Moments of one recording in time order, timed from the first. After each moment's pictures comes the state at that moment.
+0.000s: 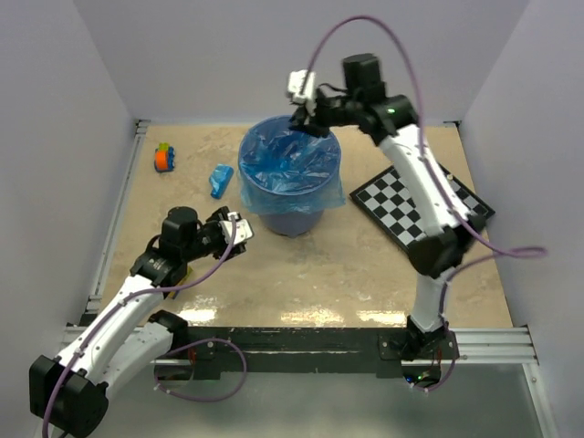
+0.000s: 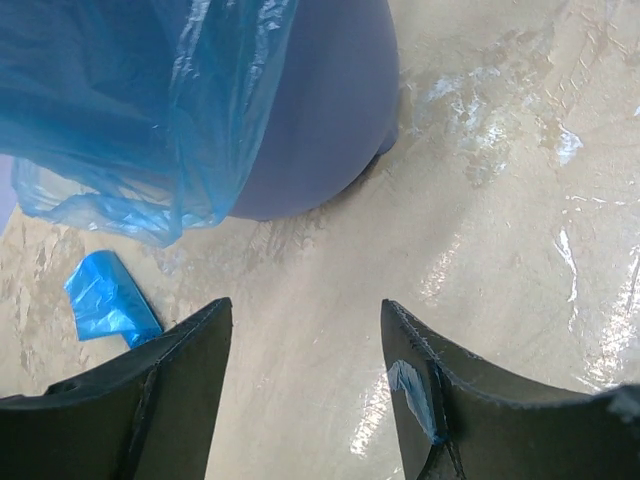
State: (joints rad) left arm -0.39 0.81 0.57 -0.25 0.44 0.68; right arm 0.46 1.85 2.25 -0.82 -0.67 -0.74
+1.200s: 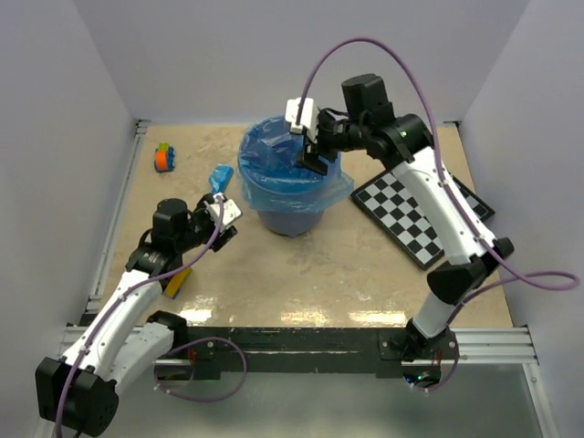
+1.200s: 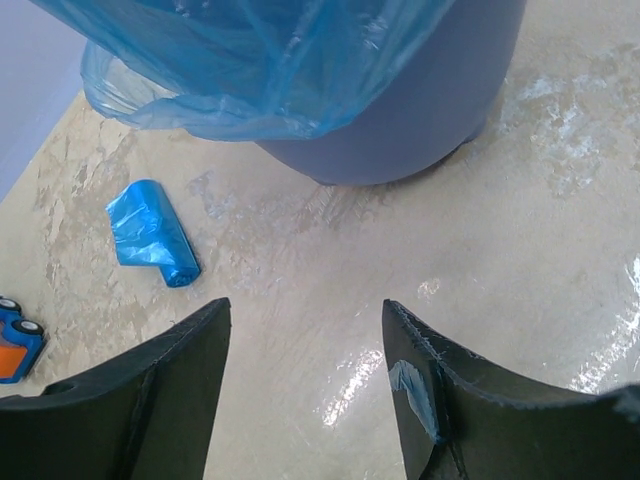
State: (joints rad) left arm -0.28 0.82 0.61 -0.24 0.37 0.57; right arm 0.58 1.74 2.12 -0.99 -0.53 -0.79
